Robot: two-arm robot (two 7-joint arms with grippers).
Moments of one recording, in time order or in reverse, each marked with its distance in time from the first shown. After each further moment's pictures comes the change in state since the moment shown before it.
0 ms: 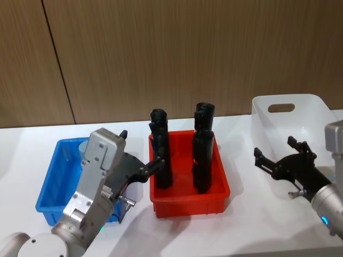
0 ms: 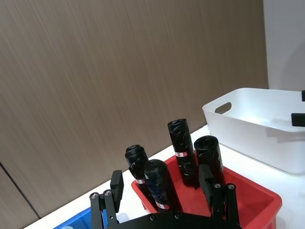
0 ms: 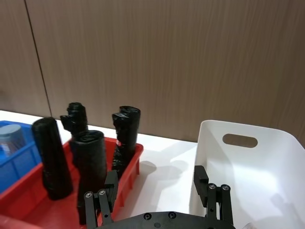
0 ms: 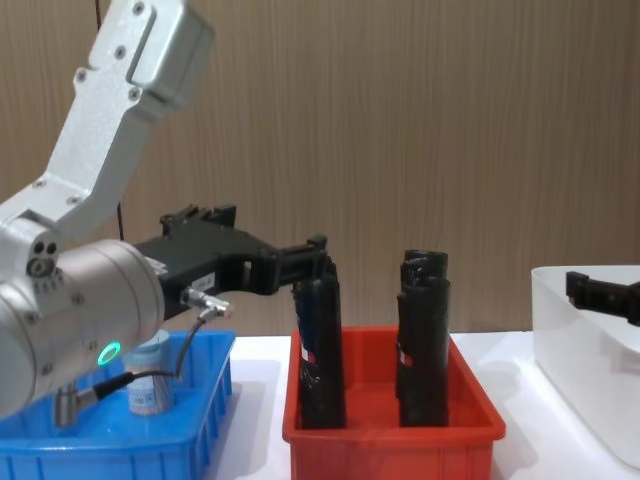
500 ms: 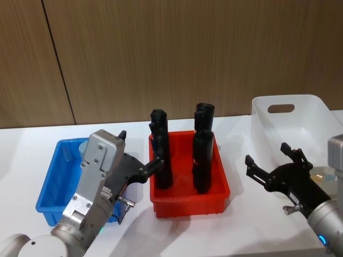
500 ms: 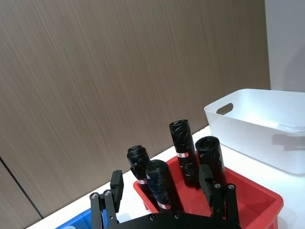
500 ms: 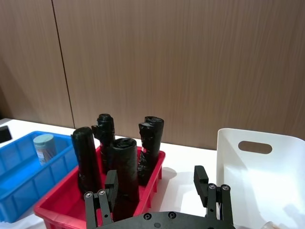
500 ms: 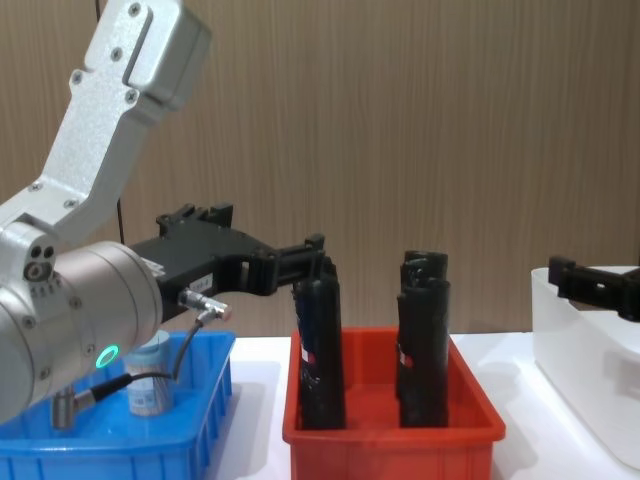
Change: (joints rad) left arm 0.006 0.002 0.001 -0.004 0.004 -0.008 0.011; right arm -0.134 0.010 -0.023 -0.182 0.014 -0.016 -0.049
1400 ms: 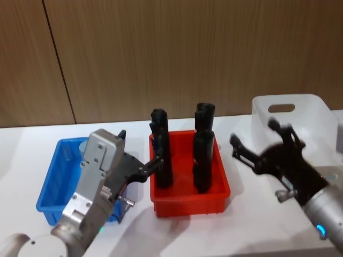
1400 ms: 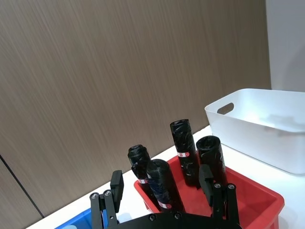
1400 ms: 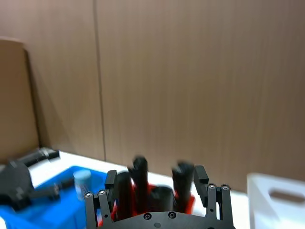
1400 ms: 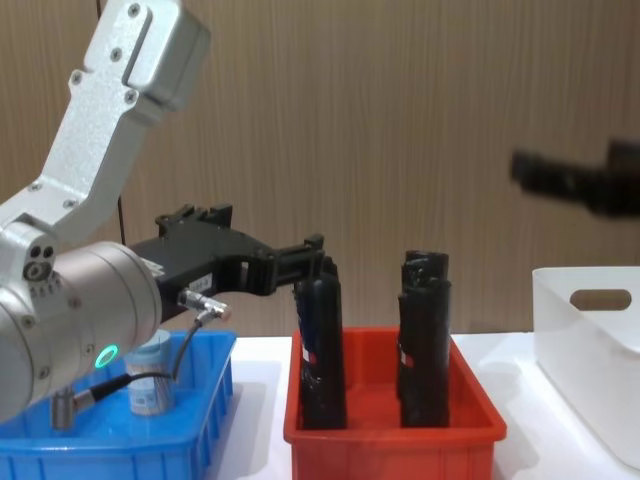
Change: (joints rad) left arm 0.000 0.000 -0.001 0.001 0.000 0.001 0.000; right arm -0.025 -0.003 -0.009 -0.162 0.006 -0.008 0.040
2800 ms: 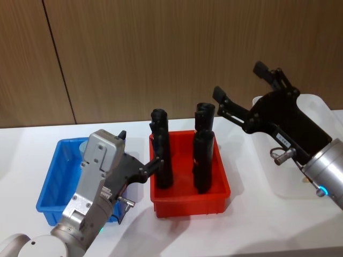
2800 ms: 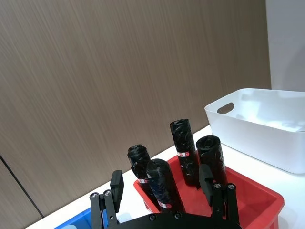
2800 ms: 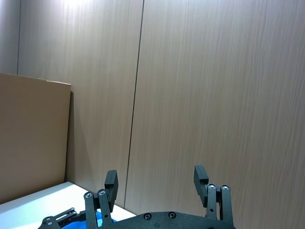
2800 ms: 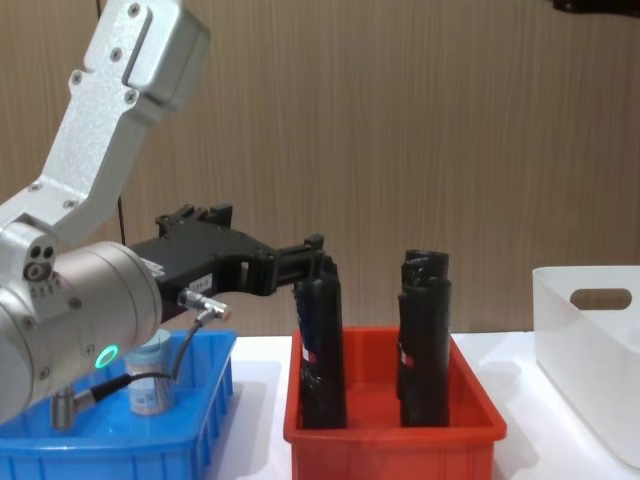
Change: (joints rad) left arm 0.000 0.000 0.000 0.000 0.000 0.000 0.000; right arm 0.131 -0.019 0.016 -0.077 -0.011 0.008 0.152
